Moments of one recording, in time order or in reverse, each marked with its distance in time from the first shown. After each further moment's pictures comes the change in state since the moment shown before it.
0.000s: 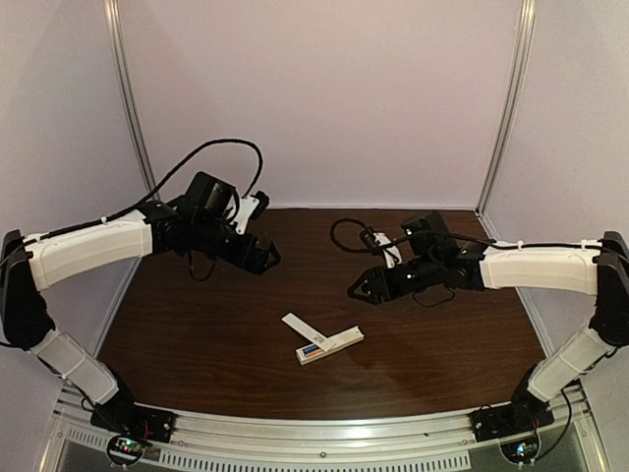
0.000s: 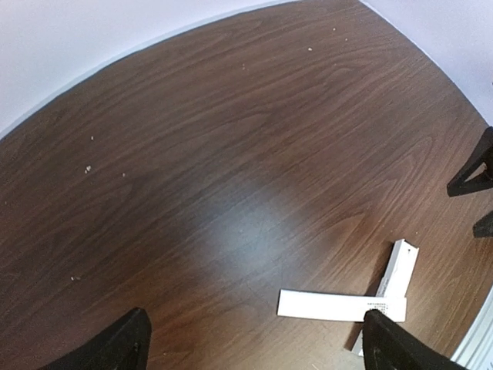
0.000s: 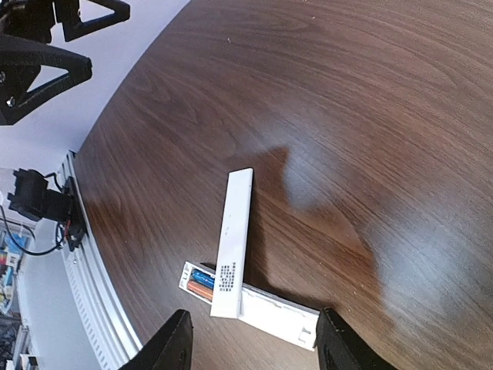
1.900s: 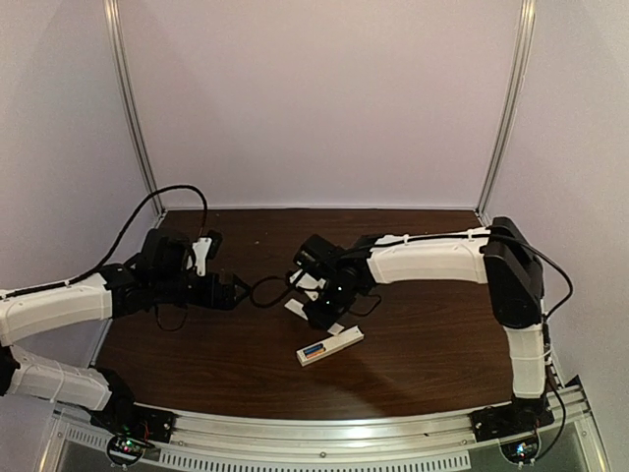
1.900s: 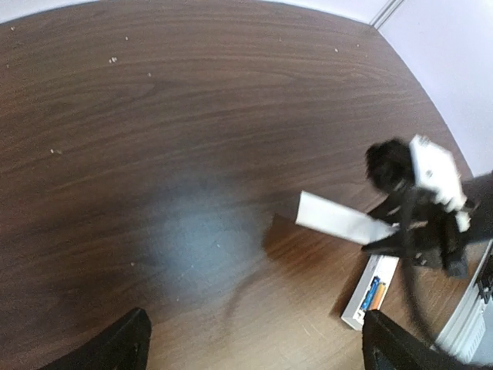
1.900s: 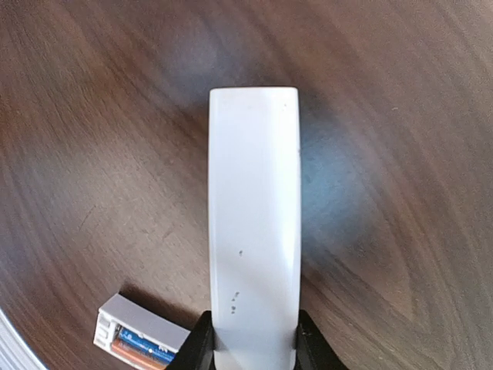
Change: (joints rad) left arm 0.055 -0.369 -0.539 0.260 0.045 -0.289; right arm 0.294 0.655 0.735 -0.603 0.404 -0.241
